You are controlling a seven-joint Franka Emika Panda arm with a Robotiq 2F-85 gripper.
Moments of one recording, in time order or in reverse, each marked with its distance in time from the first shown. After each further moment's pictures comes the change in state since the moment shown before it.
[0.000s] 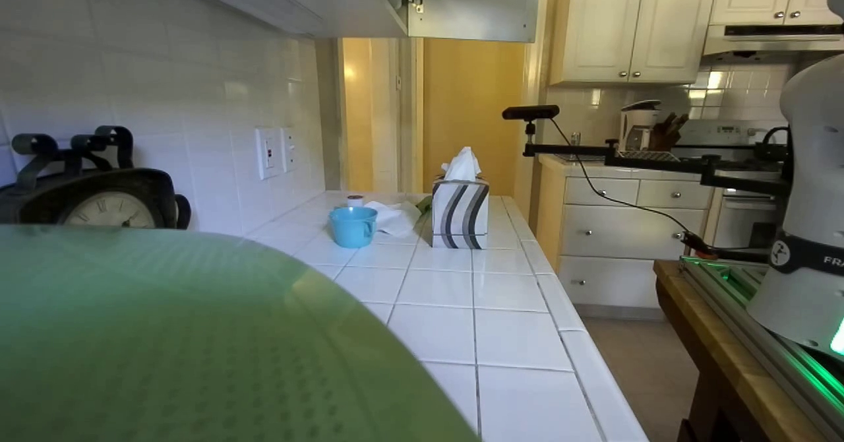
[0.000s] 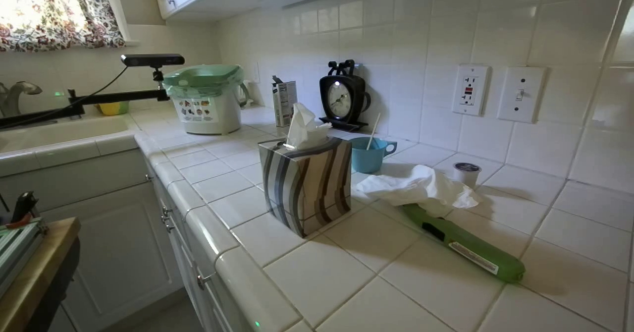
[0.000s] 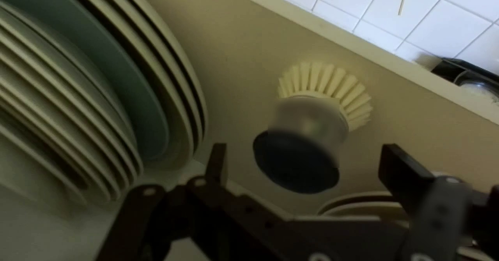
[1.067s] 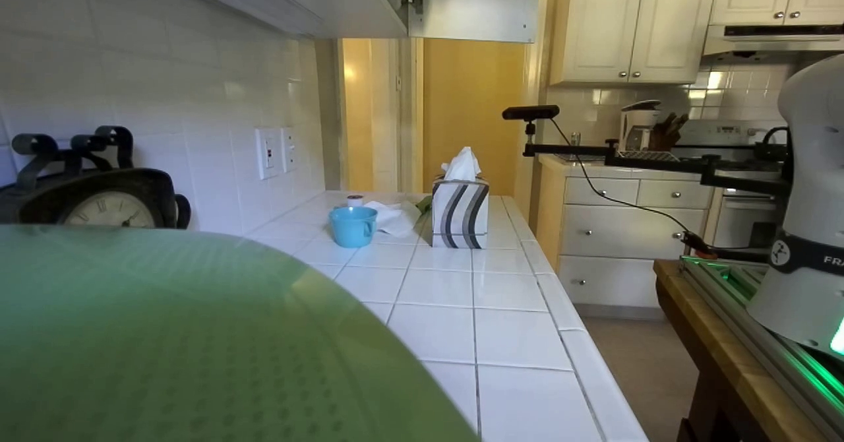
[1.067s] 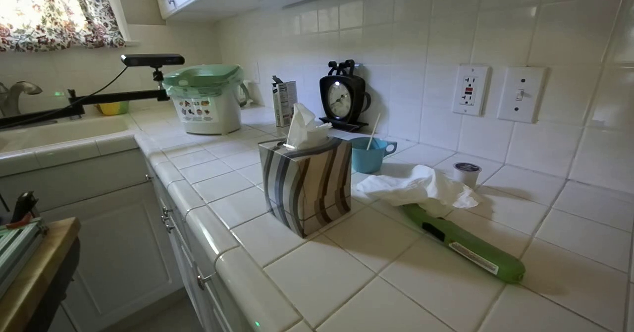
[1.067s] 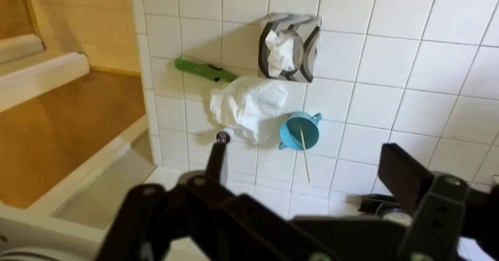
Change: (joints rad) arm 0.027 -0.409 0.040 -0.287 -0.127 -0.611 0.312
